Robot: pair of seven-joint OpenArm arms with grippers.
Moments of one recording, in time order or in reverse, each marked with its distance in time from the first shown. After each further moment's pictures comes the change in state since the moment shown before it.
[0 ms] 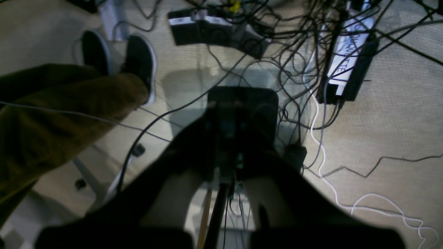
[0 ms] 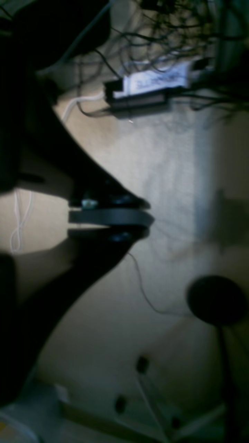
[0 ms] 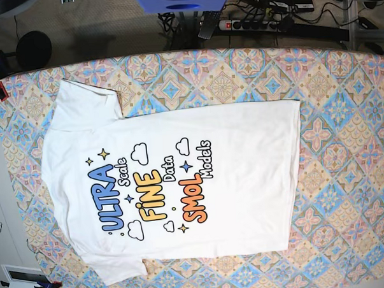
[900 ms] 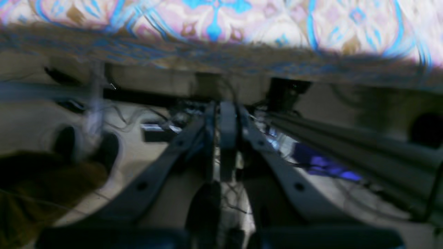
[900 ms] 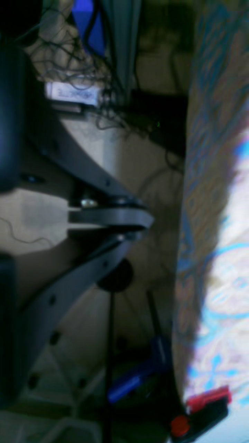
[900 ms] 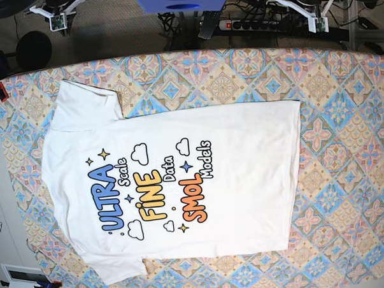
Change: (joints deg) left arm 7.5 -0.9 -5.9 50.5 -14.9 0.3 22.3; right arm -15.2 -0.7 3.5 49.3 0.0 0.5 -12.9
